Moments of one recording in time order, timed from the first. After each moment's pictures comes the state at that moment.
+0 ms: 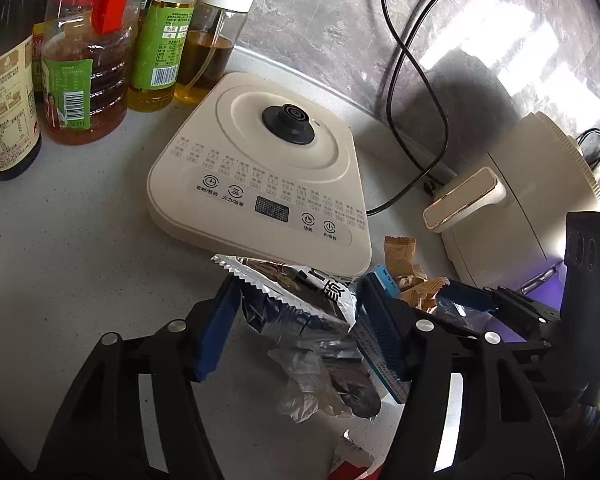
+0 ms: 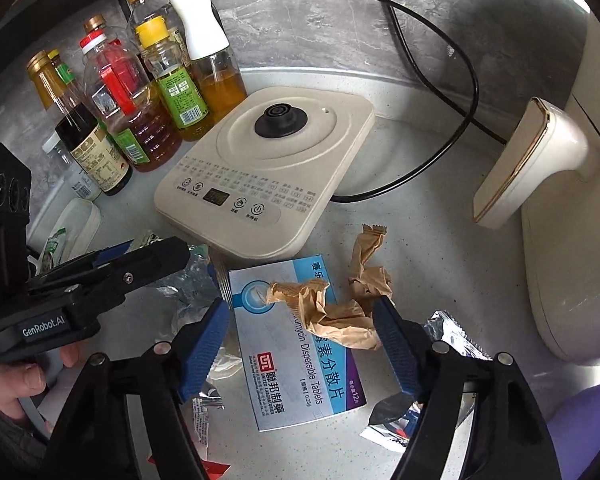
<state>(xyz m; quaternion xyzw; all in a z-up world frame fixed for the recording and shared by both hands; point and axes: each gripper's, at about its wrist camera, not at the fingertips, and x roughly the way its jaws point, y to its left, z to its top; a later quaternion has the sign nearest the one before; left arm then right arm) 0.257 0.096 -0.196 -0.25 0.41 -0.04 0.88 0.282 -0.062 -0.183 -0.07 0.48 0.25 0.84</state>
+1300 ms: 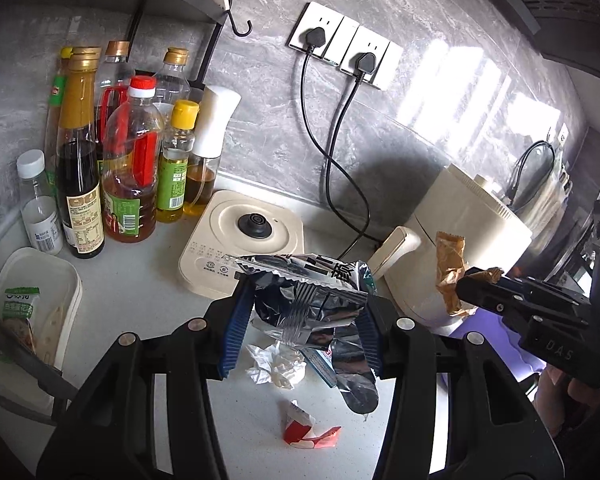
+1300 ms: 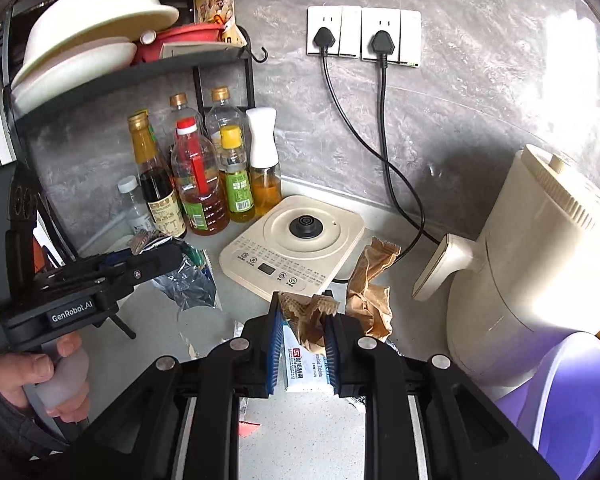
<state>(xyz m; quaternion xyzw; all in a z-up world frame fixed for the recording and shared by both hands) 0.151 0.073 -0.078 -0.19 0.27 -0.02 0.94 0.176 -0.097 -0.055 -0.10 0.32 0.27 0.90</state>
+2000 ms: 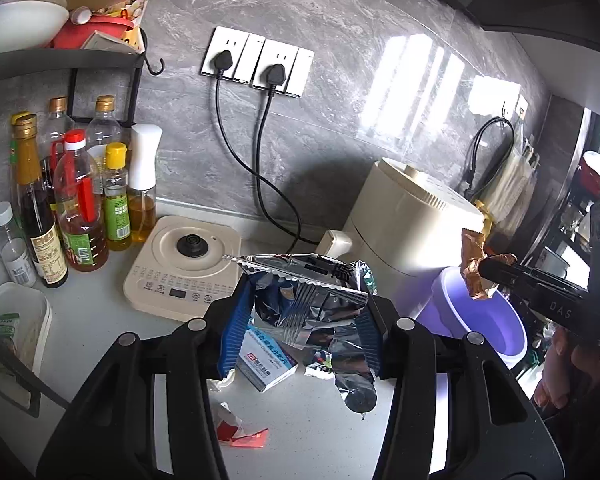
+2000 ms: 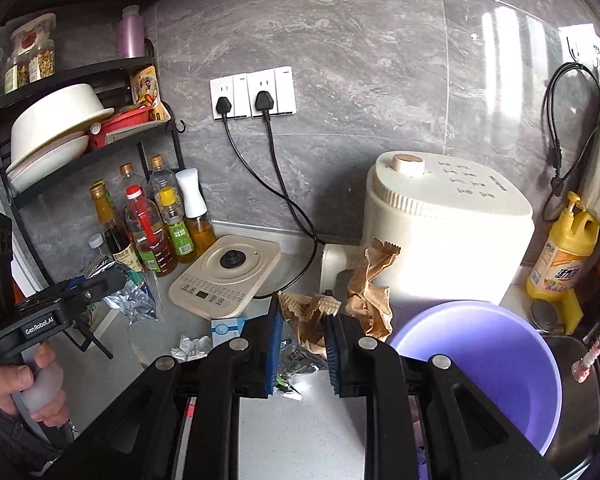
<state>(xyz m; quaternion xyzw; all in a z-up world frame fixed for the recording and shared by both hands) 0.145 -0.015 -0.035 -0.14 0.25 -0.07 0.96 0.153 -0.237 -0.017 -0.02 0.26 0.19 0.94</state>
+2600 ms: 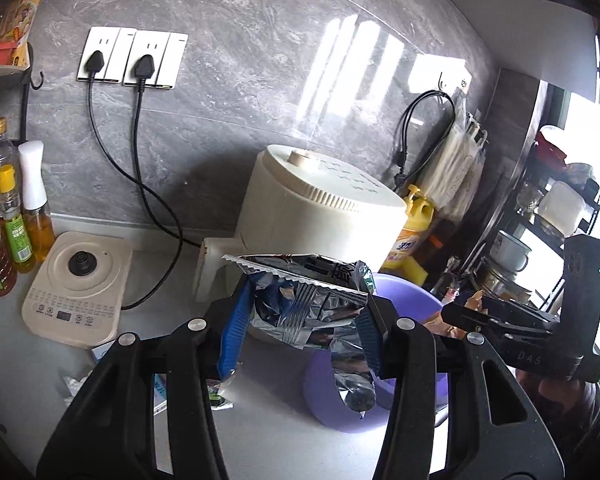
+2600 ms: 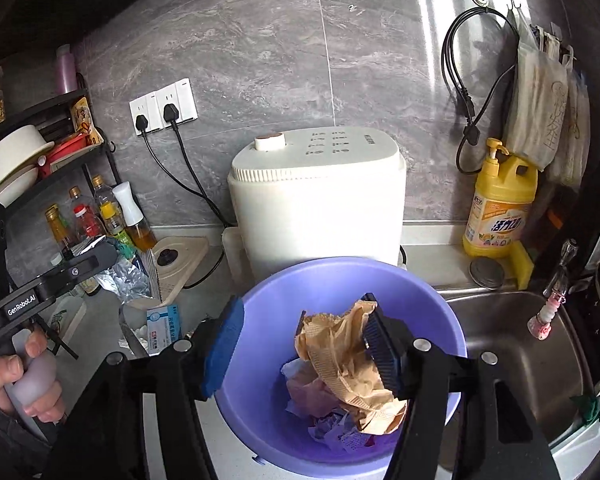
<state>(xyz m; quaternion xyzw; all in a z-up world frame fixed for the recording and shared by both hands) 0.193 -0.137 -0.018 -0.13 0.24 -0.17 0.95 0.153 -0.361 -0.034 0.02 0.28 0.12 0.95</state>
